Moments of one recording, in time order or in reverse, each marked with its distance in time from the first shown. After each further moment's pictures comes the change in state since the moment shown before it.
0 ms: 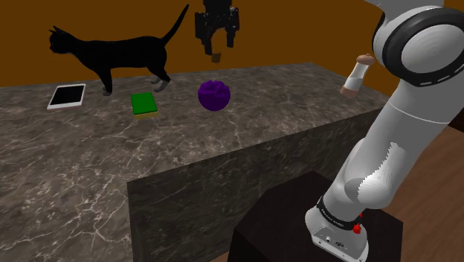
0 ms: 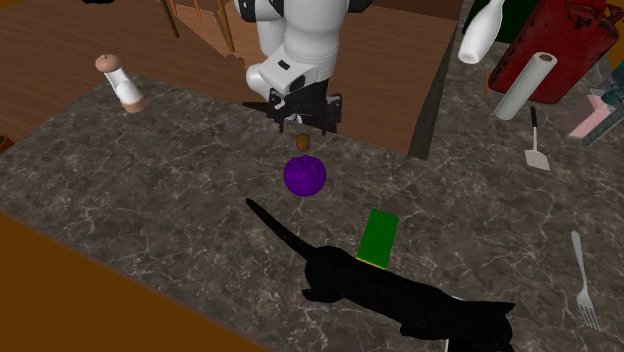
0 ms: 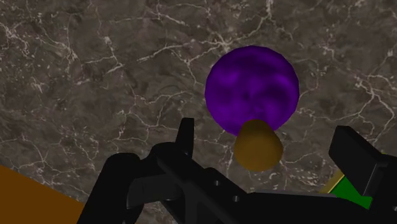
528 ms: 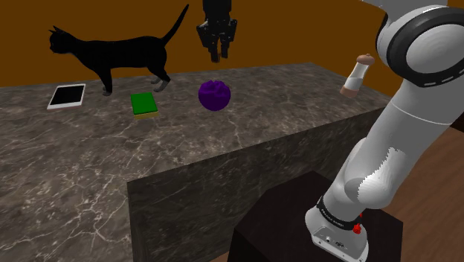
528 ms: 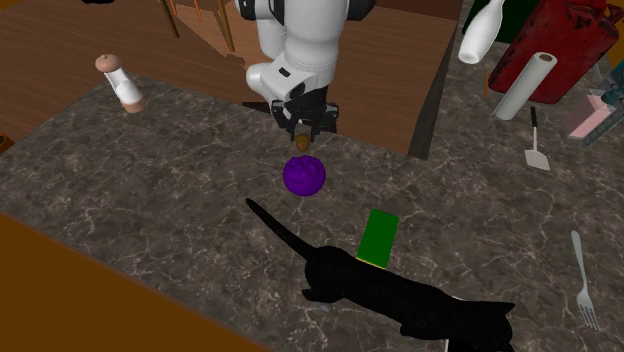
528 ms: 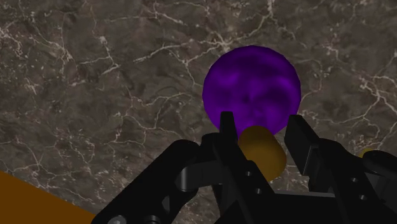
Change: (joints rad) arm -0.003 -0.020 -0.002 -0.061 0.005 0.042 0.000
